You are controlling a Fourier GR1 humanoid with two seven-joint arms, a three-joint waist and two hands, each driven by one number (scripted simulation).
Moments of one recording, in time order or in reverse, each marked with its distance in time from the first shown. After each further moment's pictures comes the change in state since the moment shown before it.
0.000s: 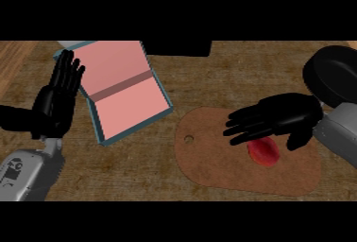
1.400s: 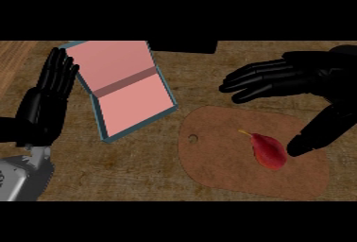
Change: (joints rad) left arm 0.038 0.056 -0.024 -0.152 0.030 0.032 0.062; right arm 0.031 0.117 -0.577 -0.332 -0.500 0.500 0.537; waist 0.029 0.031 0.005
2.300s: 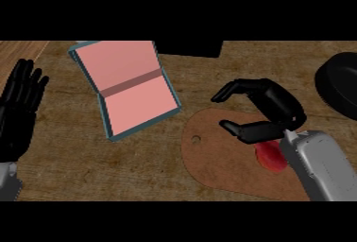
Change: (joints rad) left arm 0.133 0.108 0.074 -0.083 0.021 0.012 0.055; right arm 0.319 0.405 -0.112 0.061 -0.184 -0.397 0.378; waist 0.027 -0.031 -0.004
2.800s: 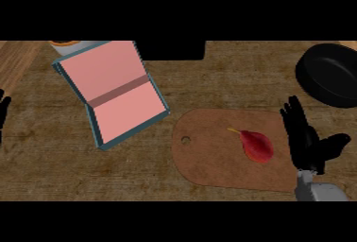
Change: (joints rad) left arm 0.125 0.072 0.101 0.076 -0.027 0.080 0.043; right arm 0.393 0.112 -0.215 0.088 0.048 -0.531 0.070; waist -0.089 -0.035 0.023
